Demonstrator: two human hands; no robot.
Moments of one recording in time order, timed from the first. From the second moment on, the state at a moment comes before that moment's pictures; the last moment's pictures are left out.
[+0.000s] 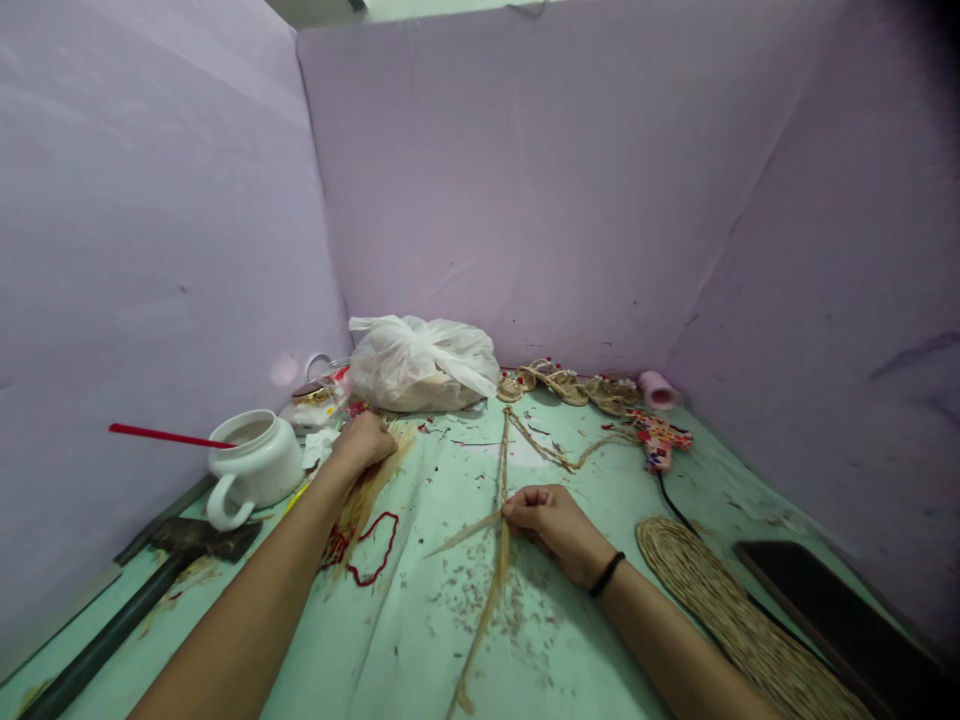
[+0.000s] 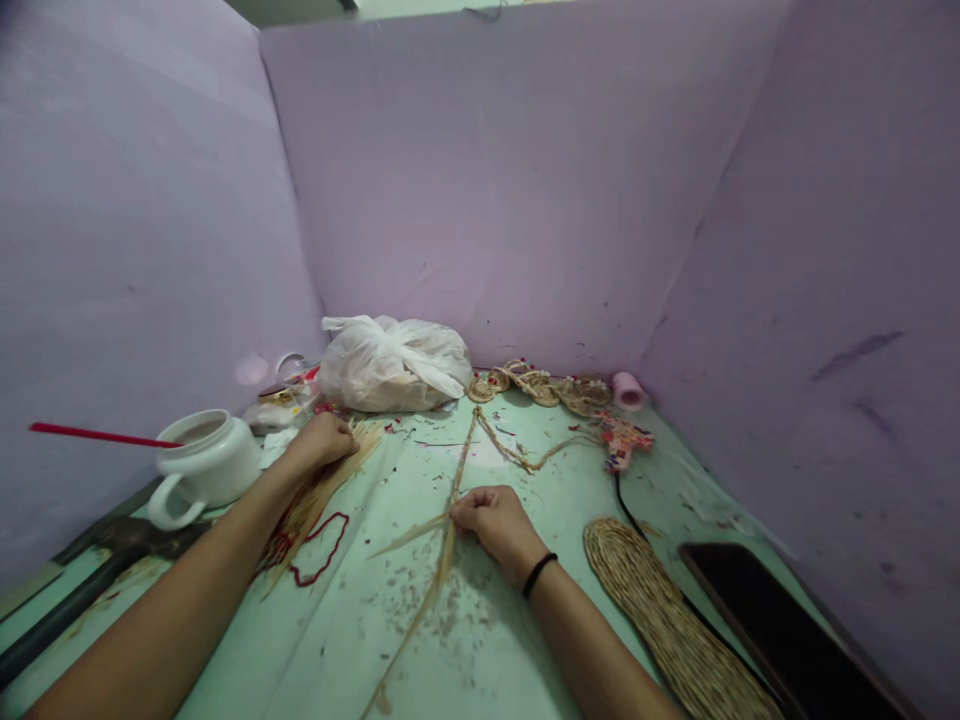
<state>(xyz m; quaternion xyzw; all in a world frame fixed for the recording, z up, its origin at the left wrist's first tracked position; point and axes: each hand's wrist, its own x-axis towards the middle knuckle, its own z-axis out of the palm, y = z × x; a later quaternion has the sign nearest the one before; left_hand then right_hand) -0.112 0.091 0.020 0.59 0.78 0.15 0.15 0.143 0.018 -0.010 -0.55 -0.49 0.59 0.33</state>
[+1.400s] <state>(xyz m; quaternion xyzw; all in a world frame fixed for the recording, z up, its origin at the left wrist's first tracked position) 0.006 0.038 0.012 0.60 0.61 0.15 0.49 0.143 0.021 -0.017 -0.51 -0.49 0.59 0.39</state>
